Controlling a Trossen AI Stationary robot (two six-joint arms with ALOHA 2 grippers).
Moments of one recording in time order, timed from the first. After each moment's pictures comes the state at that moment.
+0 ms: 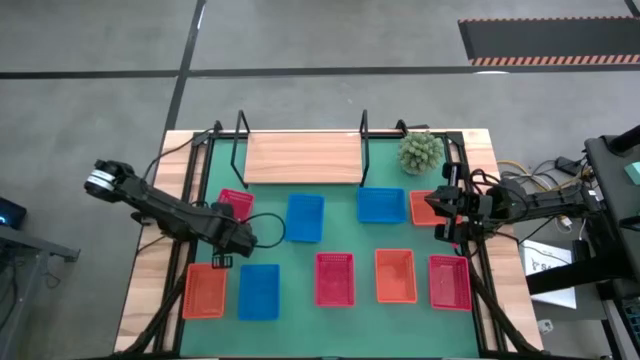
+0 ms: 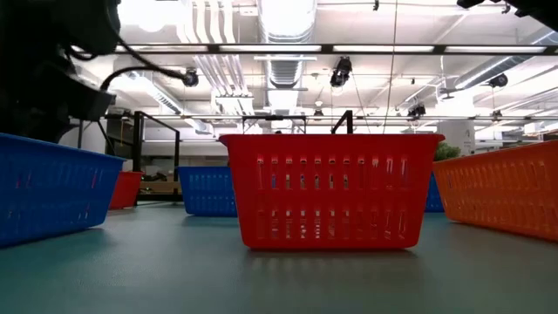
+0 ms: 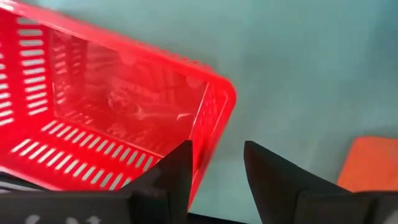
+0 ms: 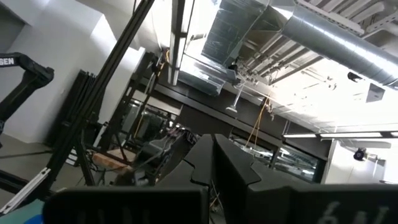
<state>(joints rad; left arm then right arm) -0.34 1.28 0.73 -1.13 -0.12 -0.43 0.08 0.46 0.21 0.73 -0.05 -0.47</state>
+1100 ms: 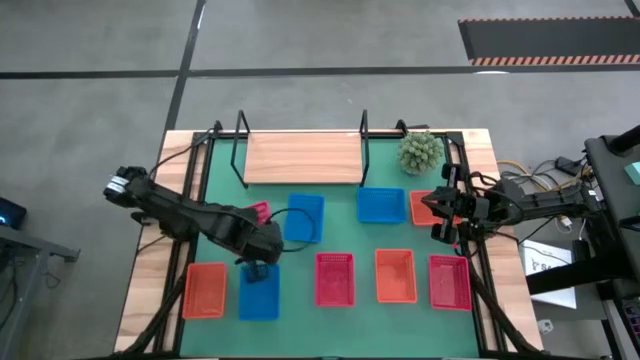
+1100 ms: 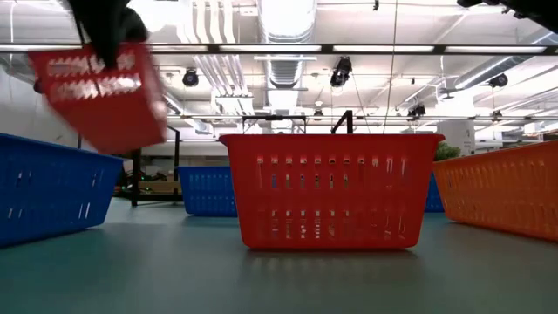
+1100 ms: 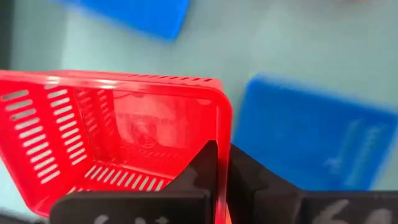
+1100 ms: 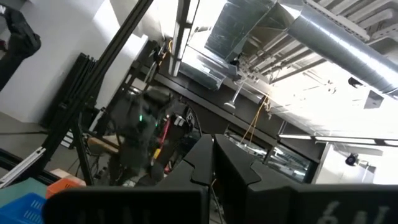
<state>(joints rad) -0.38 1.51 1.39 -1.26 -0.11 -0.64 0.08 0.48 0.21 0.69 -0.05 -0.55</state>
